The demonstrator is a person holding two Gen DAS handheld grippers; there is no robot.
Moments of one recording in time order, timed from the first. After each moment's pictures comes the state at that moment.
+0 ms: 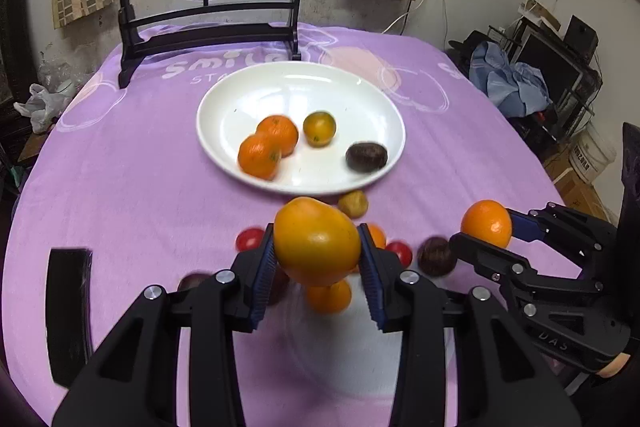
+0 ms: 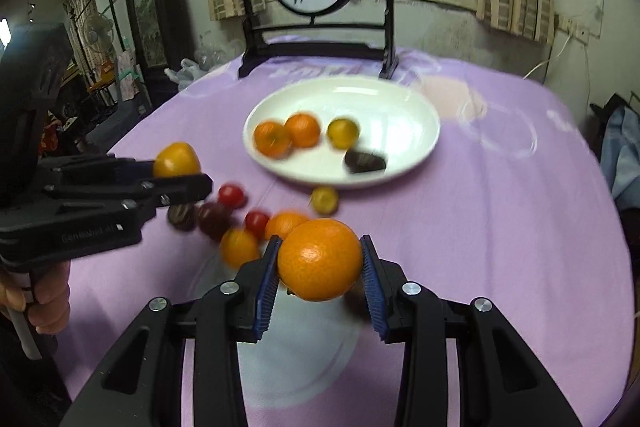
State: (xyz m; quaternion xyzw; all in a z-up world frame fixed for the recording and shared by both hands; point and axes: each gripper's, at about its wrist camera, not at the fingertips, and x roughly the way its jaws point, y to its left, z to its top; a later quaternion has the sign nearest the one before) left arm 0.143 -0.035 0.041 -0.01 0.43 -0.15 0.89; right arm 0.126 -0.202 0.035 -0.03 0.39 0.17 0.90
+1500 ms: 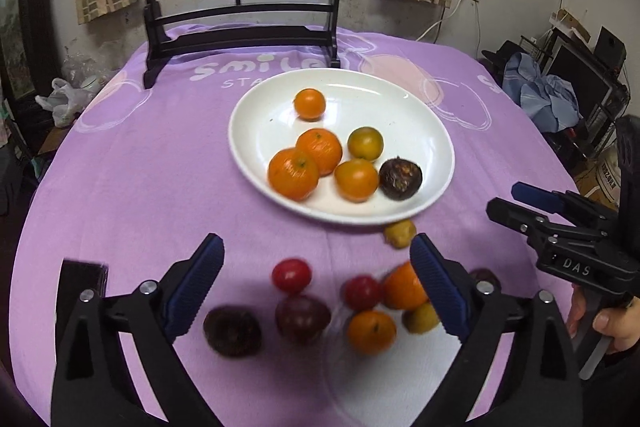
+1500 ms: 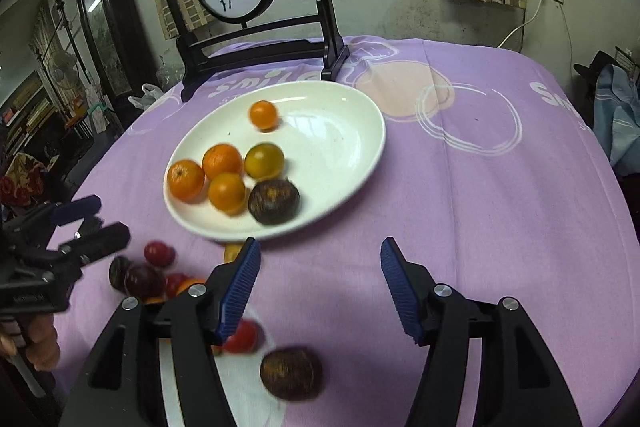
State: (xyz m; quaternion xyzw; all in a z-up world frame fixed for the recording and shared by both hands) left arm 0.165 -0.019 0.026 -0.01 0.42 -0.09 0.90; right arm 0.177 -0.247 0.005 0.02 0.42 0.13 0.90
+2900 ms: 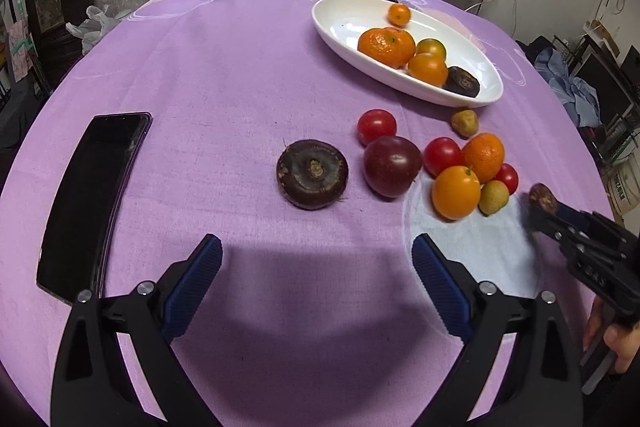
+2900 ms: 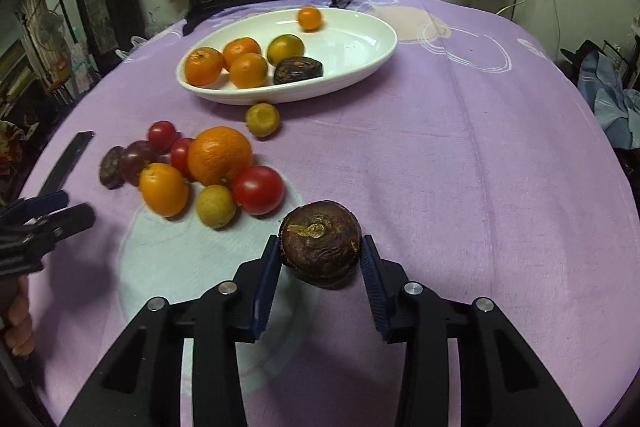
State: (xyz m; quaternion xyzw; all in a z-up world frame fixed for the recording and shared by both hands) left arm 0.105 0.039 -0.036 -0.05 0.49 -0.05 0.87; right arm 0.105 -0.216 -0.038 0.00 0.46 0.11 0.88
